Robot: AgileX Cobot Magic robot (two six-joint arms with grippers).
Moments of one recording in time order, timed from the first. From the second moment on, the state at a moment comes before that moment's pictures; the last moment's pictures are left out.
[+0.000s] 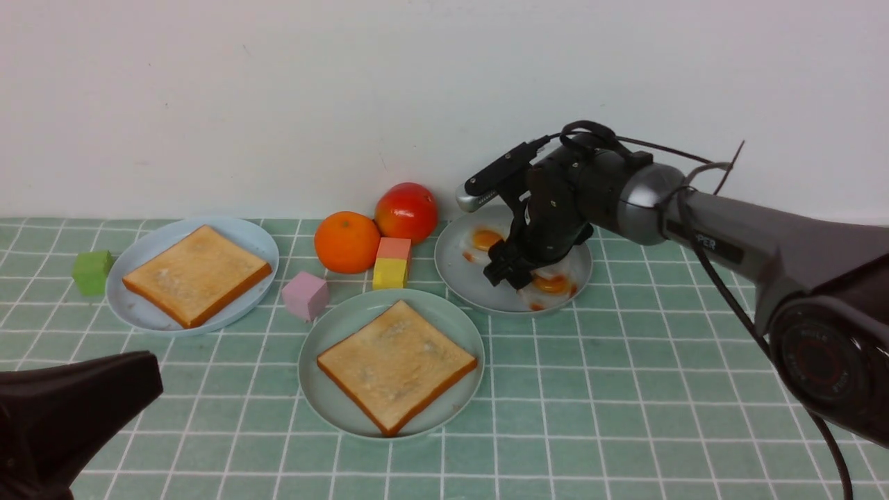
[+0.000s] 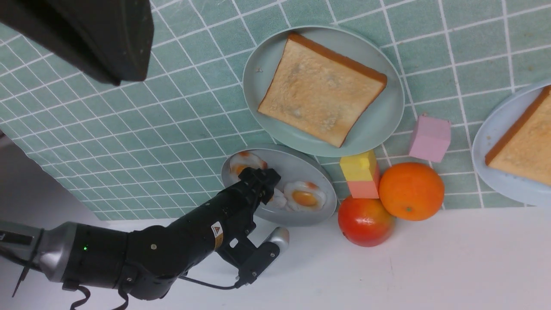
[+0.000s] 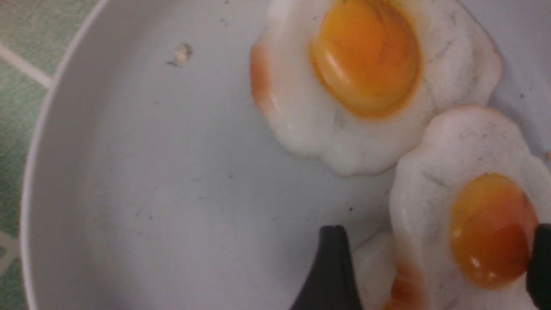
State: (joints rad) right arm 0.44 2.41 -2.02 -0.27 0.72 0.00; left arm -0.70 0.48 -0.53 0.26 0.37 -0.58
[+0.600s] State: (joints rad) right arm 0.45 2.40 -2.03 -0.33 0.72 0.00; left arm -0.70 0.48 -0.53 0.26 0.38 -0.58
